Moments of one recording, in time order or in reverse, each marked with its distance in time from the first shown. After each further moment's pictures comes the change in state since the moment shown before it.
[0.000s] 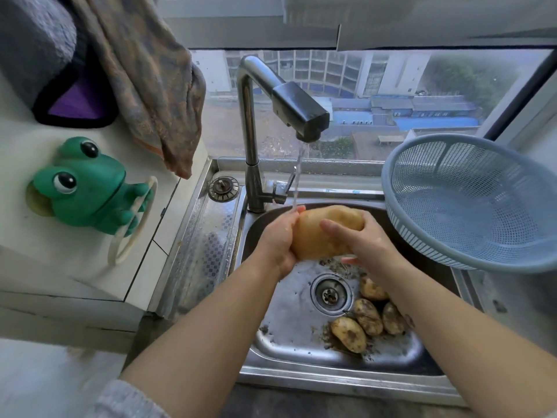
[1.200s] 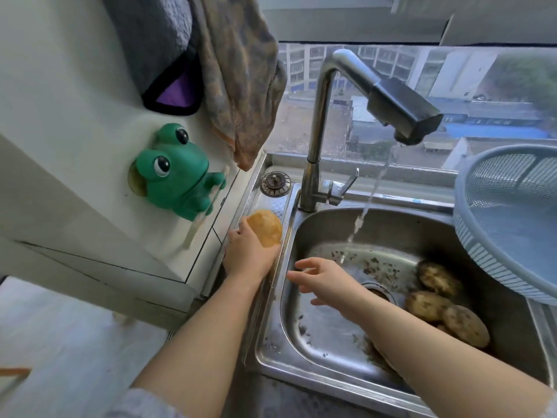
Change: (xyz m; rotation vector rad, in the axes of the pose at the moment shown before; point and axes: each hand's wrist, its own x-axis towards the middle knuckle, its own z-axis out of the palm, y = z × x) left_hand -0.008 0.014 -0.137 1.234 0.715 0.239; right_hand -0.020 0.015 0.126 -0.431 -0.458 0.108
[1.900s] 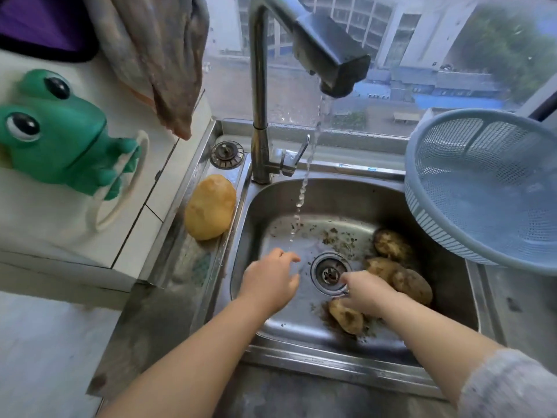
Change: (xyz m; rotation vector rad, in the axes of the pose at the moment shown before) left_hand -0.074 0.030 0.086 0.242 -0.393 0.524; right_hand 0.011 0.151 -0.089 -0.898 -0.047 0.211
